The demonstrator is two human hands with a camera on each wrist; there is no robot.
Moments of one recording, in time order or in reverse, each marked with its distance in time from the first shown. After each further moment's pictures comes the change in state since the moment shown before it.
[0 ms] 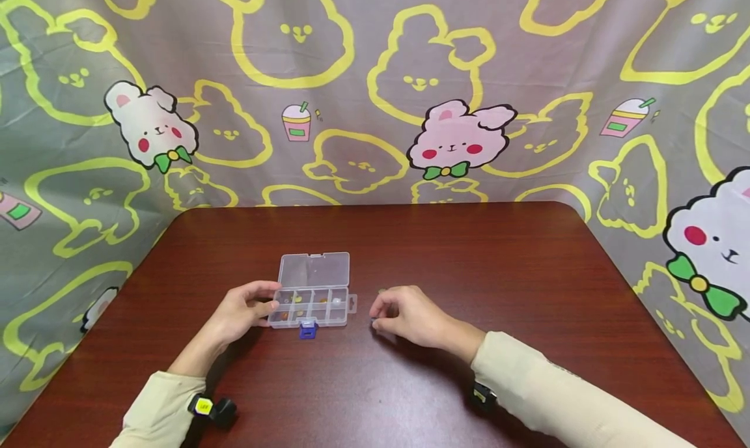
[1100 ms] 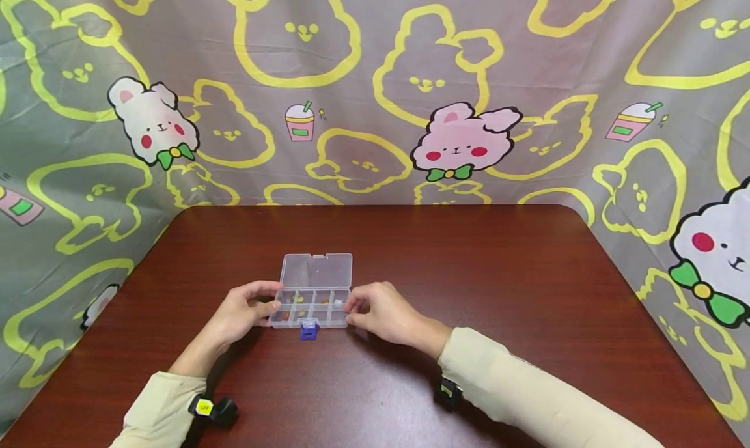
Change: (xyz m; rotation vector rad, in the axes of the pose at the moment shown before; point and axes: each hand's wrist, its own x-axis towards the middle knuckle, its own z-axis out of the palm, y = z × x) left_hand 0.002 -0.005 -0.001 -0.017 0.001 0.005; right_hand 0.037 -0.019 0.028 0.058 0.019 -0.011
